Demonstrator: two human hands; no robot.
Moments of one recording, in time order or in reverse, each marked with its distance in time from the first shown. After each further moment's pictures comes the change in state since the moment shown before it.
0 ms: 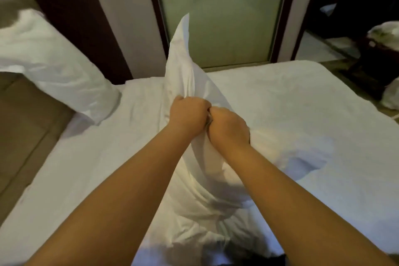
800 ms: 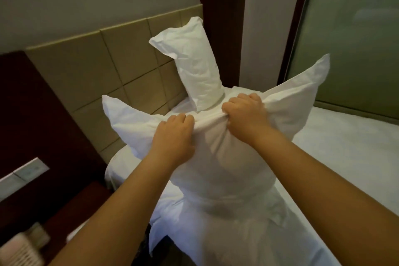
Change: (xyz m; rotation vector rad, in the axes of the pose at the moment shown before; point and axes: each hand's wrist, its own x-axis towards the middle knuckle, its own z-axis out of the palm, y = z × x) left_hand -0.187 -0.124 -0.037 0.077 0.071 -0.722; right_hand 0.063 -0.153 0.032 -0.189 -0.057 -0.934
